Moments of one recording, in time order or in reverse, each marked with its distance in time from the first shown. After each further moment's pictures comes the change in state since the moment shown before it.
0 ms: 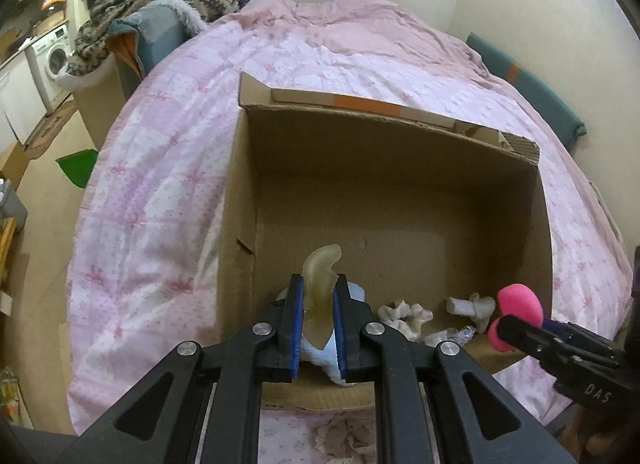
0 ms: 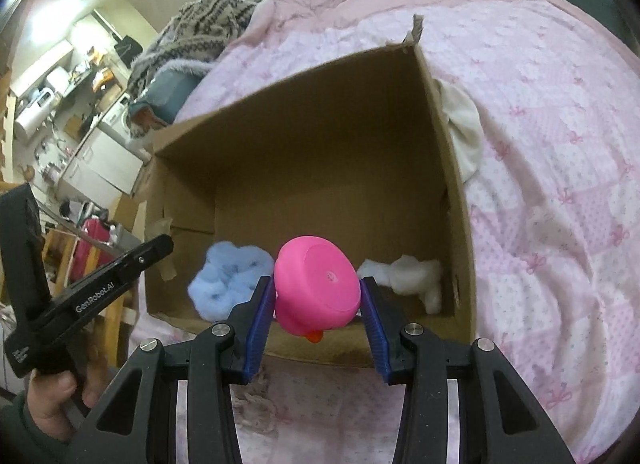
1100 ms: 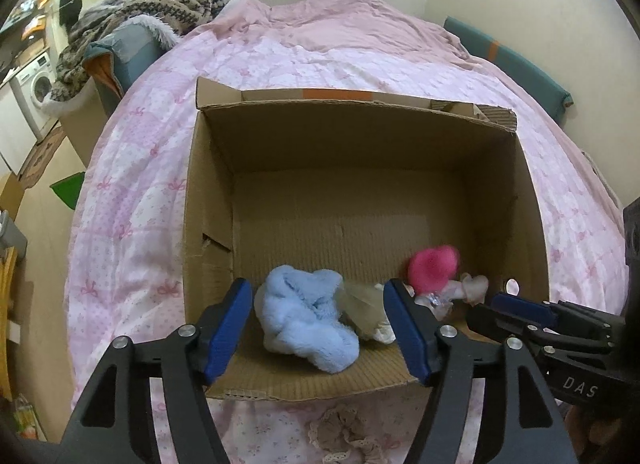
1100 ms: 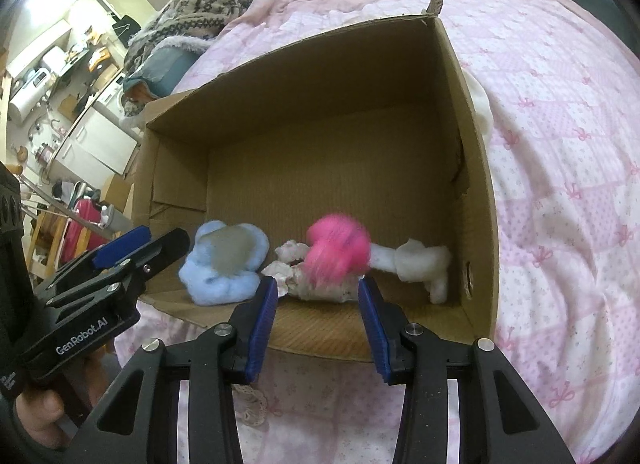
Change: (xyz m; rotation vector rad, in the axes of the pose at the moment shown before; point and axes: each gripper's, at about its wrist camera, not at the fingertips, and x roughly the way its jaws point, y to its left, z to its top) left arm -0.001 -0.026 -0.009 0.098 -0.006 0.004; right arm 0.011 0.002 -0.007 -0.026 0.048 -0.026
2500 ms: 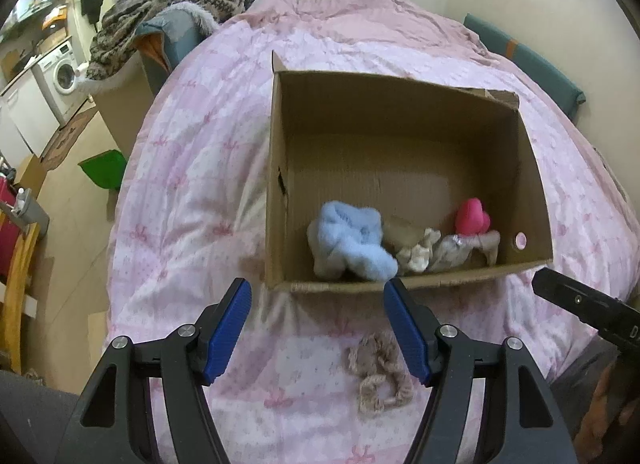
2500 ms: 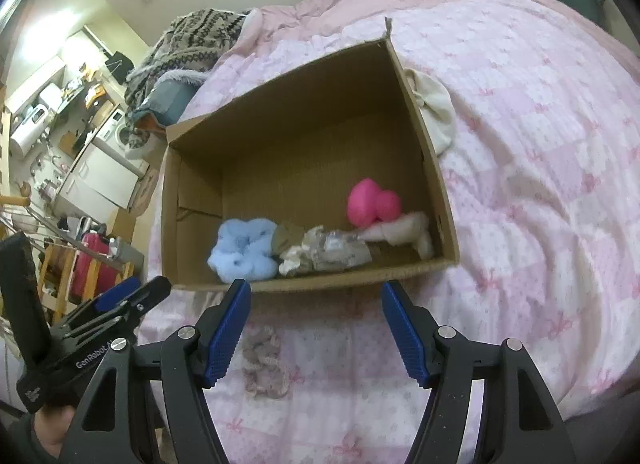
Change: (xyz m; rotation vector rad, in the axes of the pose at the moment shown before) left arm -0.052 0.023 -0.055 -0.037 0.027 0.077; right arm -0.047 -0.004 -0.043 0.122 -0.083 0.032
